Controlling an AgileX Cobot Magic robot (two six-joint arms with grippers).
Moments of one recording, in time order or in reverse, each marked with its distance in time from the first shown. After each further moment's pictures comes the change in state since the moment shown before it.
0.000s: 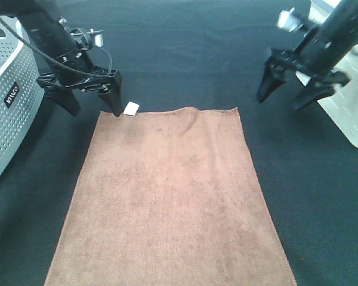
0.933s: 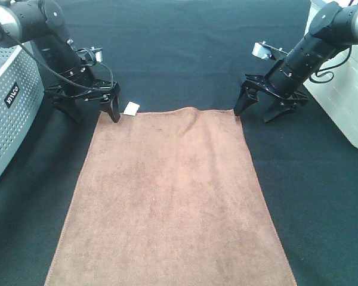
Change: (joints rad) left arm 0.045 0.284 -0.327 0.006 0.085 -0.008; right arm 0.000 0.348 -0.290 0.097 -0.047 -0.091
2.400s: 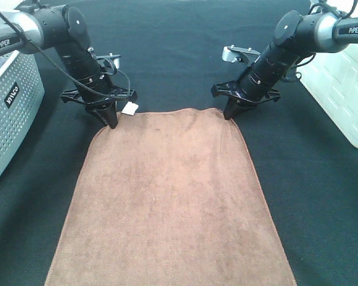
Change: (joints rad) left arm -0.073 0.015 -0.006 0.037 -0.015 -0.042; right arm 0.127 0.054 -0.023 -0.077 -0.146 -0.013
